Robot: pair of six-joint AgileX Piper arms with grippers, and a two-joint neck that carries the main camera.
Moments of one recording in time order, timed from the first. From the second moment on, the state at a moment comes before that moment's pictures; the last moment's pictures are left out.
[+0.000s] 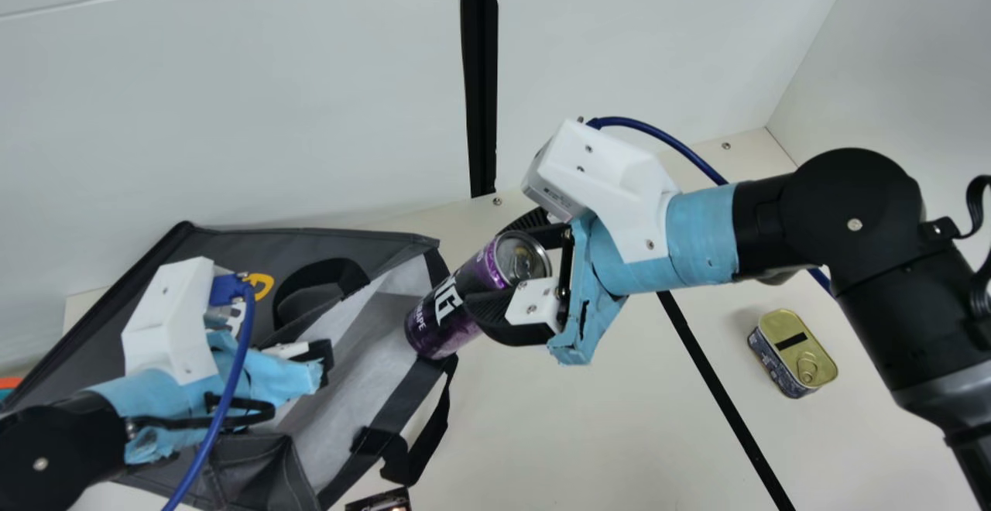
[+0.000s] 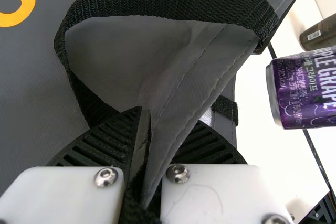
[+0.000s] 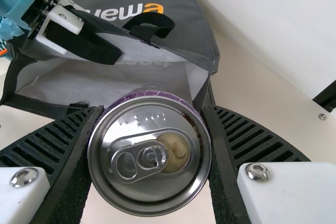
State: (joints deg) left arm -26.3 87.8 -74.7 -27.8 44.8 3.1; right arm 0.2 77.9 -85.7 42.8 69.9 -51.7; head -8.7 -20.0
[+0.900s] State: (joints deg) left arm -26.3 87.8 -74.7 -27.8 44.8 3.1; right arm -0.7 81.5 -85.6 45.8 69.8 -54.0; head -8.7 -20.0
